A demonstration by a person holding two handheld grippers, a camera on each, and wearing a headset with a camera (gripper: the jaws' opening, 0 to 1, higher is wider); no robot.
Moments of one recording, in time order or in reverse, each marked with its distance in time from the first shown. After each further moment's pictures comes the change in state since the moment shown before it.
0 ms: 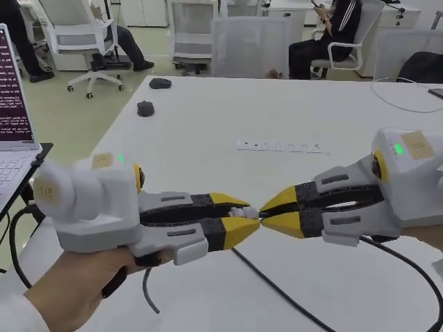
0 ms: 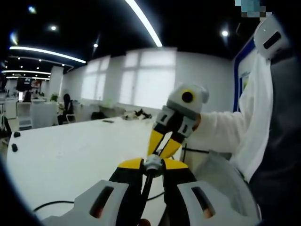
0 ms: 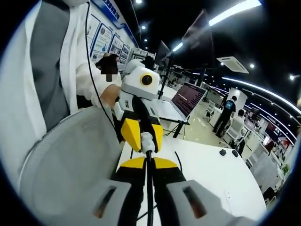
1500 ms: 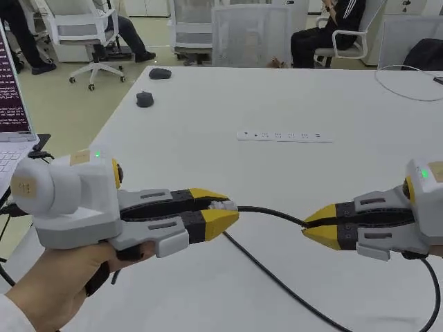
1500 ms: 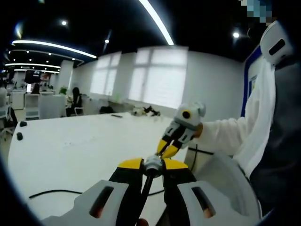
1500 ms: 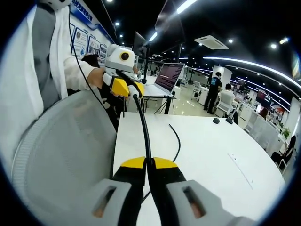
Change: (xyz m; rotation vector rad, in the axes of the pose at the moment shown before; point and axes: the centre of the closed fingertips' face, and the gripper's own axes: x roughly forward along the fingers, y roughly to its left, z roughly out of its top) left arm -0.003 0.011 -0.016 -0.058 0.023 0.083; right arm -0.041 0.000 -0.092 0.228 0.078 -0.101
